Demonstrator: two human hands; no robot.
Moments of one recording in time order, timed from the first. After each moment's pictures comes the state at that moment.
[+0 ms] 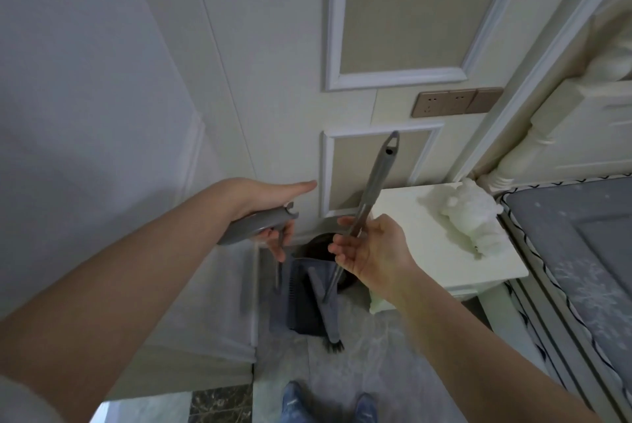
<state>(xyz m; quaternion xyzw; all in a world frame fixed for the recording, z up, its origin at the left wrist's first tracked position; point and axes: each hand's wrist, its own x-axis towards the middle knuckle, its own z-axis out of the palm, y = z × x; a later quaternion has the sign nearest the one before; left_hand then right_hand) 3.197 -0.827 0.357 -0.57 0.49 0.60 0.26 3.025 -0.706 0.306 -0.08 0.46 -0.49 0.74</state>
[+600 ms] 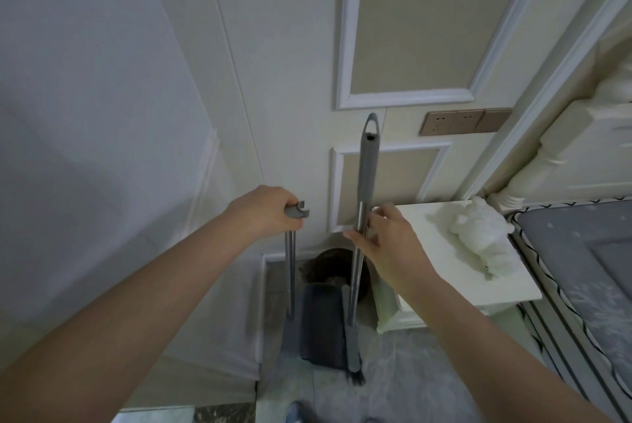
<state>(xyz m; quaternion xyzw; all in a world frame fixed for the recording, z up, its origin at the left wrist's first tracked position) 3.222 -0.810 0.359 -0.56 0.80 0.22 0.04 3.011 -0.716 0.325 -0.66 0.69 -0.24 0.18</state>
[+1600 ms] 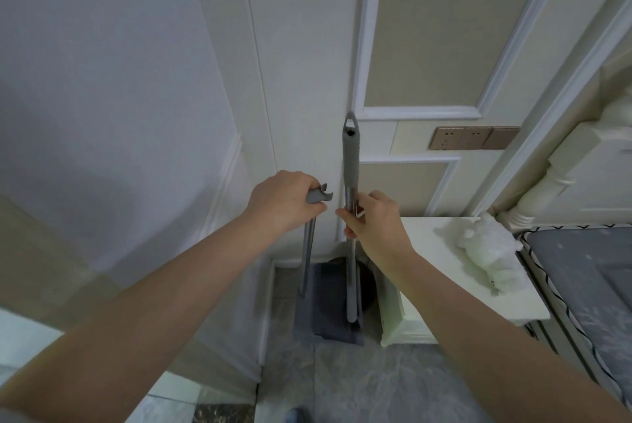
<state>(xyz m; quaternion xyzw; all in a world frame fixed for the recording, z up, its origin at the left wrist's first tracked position) 3.208 -0.754 0.398 -0.59 0.80 0.10 -0.09 3.037 -0.725 0.335 -0.65 0.65 -0.33 0.22</state>
